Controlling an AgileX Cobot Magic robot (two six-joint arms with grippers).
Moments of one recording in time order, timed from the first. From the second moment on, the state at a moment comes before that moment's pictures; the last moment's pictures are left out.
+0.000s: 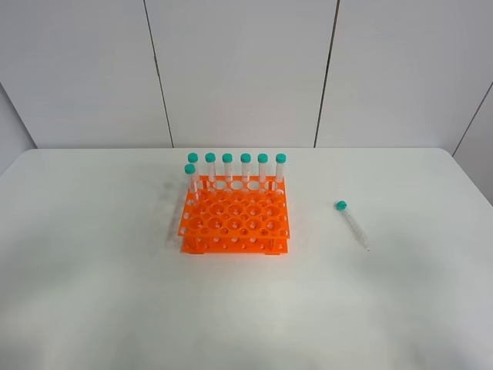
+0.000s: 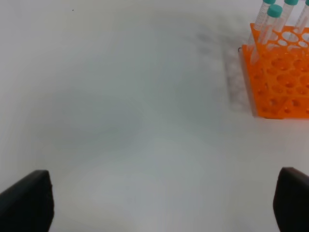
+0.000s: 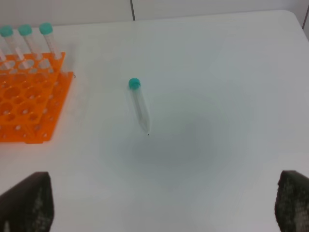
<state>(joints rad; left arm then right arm) 0.04 -0.01 -0.50 -0.06 1.06 0.00 -0.01 -0.01 -0.50 0.02 1.03 -0.01</state>
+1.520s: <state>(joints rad) 0.04 -0.01 -0.50 -0.06 1.06 0.00 0.06 1.77 -1.20 0.02 0.89 -0.15</state>
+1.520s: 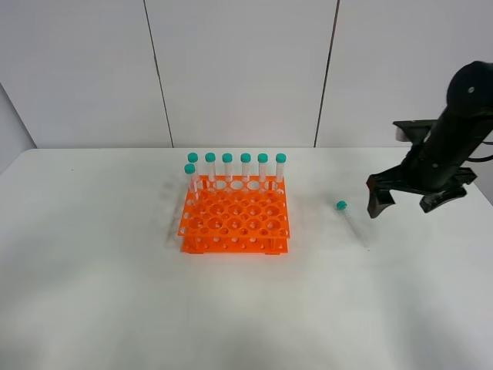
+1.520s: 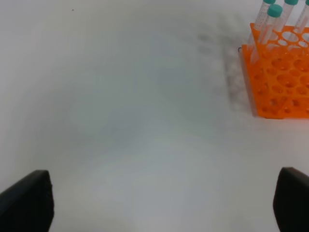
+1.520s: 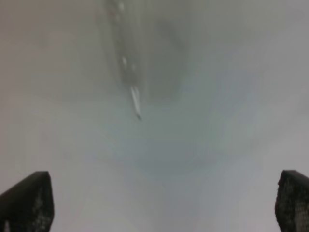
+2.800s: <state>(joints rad) 0.04 -0.01 -0.50 -0.06 1.06 0.00 0.10 2.08 -1.22 0.04 0.61 -0.18</state>
